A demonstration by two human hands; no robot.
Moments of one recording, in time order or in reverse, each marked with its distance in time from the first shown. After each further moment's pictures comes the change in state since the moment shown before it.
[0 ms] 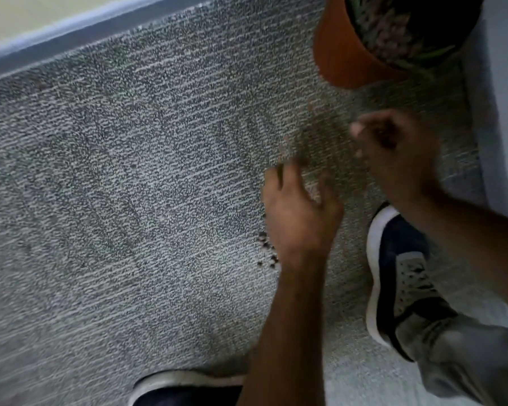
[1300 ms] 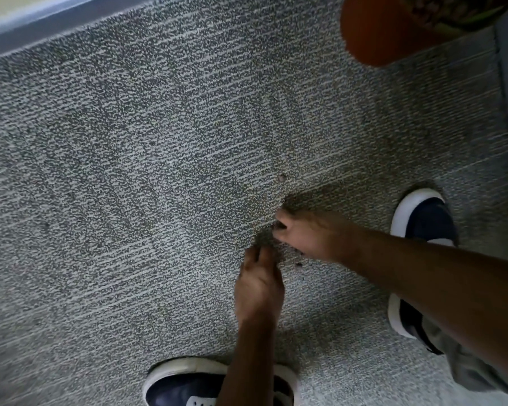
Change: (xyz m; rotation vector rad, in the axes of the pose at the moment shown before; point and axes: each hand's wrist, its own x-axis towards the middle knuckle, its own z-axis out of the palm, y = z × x) left_hand -0.097 -0.161 -0.048 0.447 -0.253 -0.051; right_hand -0.106 0.022 0.119 -0.903 -1.045 -0.748
